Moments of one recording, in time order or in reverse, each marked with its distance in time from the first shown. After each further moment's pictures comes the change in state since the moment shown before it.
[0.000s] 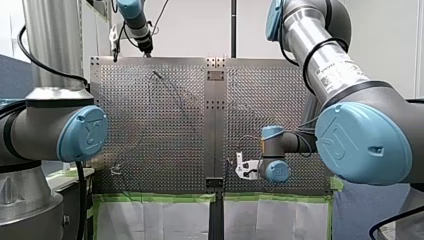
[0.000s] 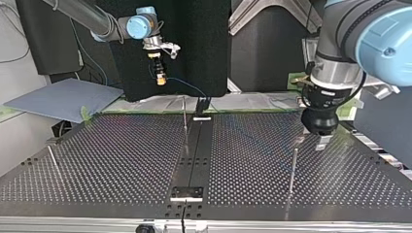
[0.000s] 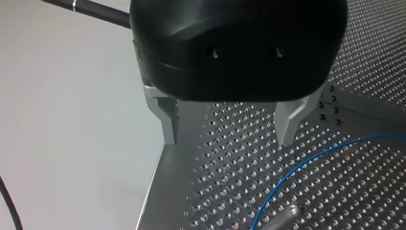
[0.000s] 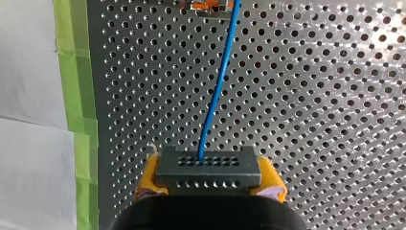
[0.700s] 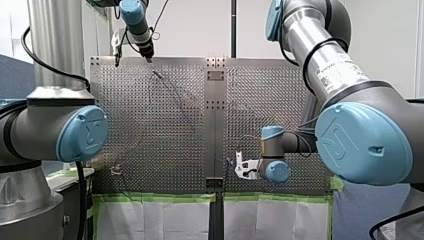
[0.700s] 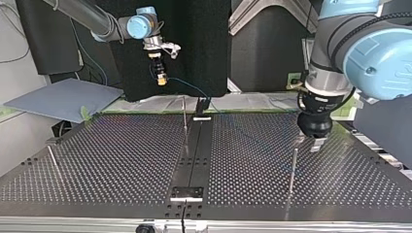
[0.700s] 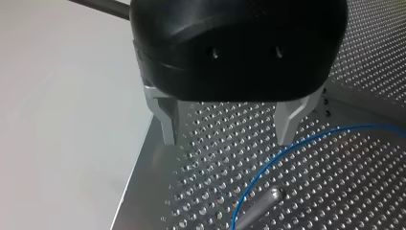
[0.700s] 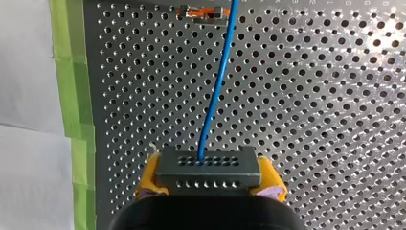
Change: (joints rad) left arm -0.001 -0.038 -0.001 0.008 -0.016 0.002; right arm 0.002 0.000 0.000 -0.010 -0.011 0.006
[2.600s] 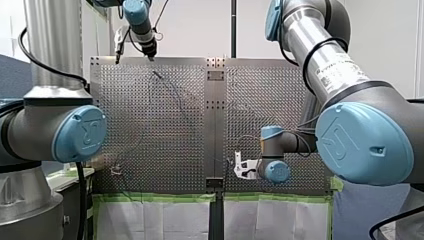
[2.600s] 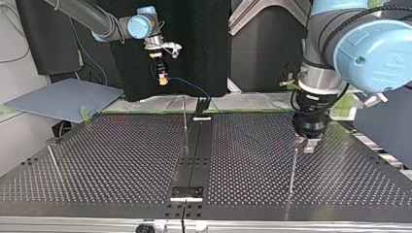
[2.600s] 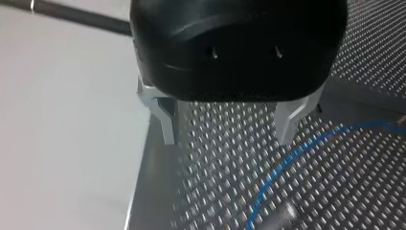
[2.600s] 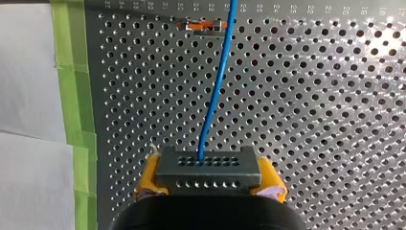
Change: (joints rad) left arm -0.054 0.000 0.000 0.050 -0.028 0.118; right arm 0.007 0.000 -0.002 0.004 -0.009 0.005
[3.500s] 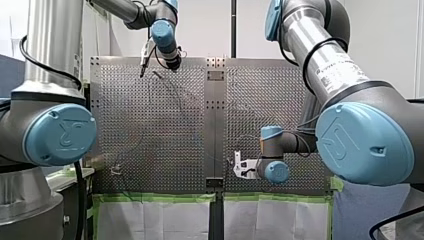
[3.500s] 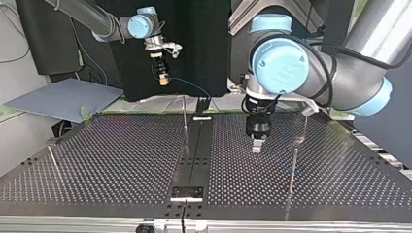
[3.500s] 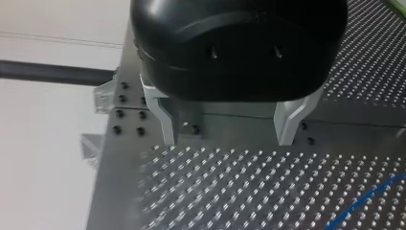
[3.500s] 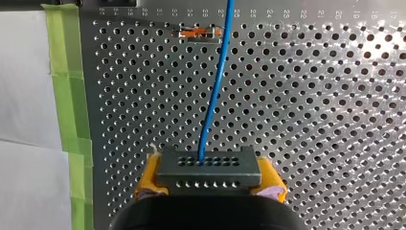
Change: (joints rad) left arm -0.225 -0.177 0.000 0.226 -0.176 0.099; right arm 0.002 0.001 0.000 -0.016 -0.009 0.011
